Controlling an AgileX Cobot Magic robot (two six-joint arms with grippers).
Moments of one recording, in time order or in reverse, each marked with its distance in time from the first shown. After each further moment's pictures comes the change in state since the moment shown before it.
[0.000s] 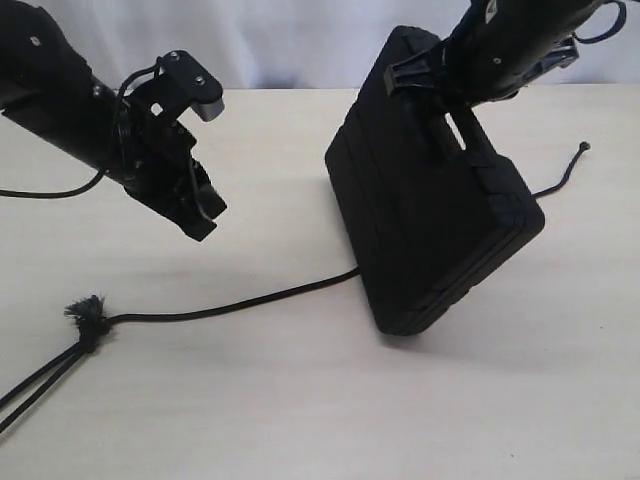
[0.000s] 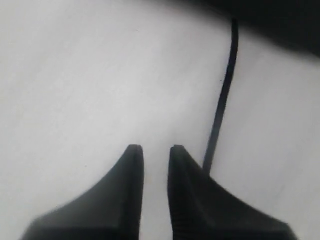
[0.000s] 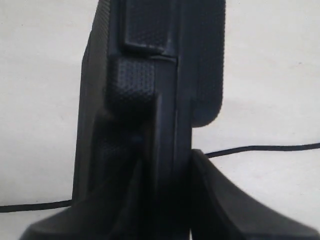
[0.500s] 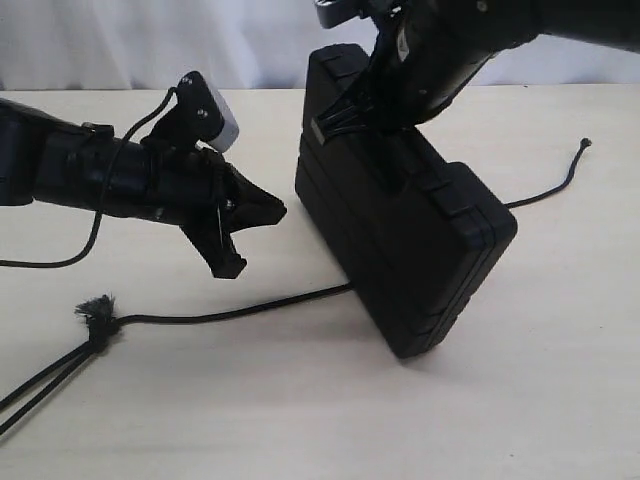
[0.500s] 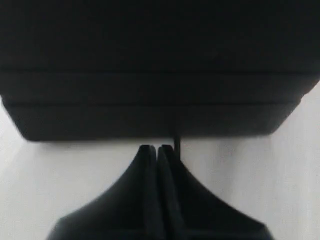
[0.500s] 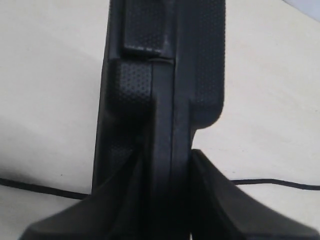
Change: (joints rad) left arm -0.004 0.003 0.231 -1.047 -0.013 1.136; right arm 0.242 0.000 0.000 -0.204 0.032 0.047
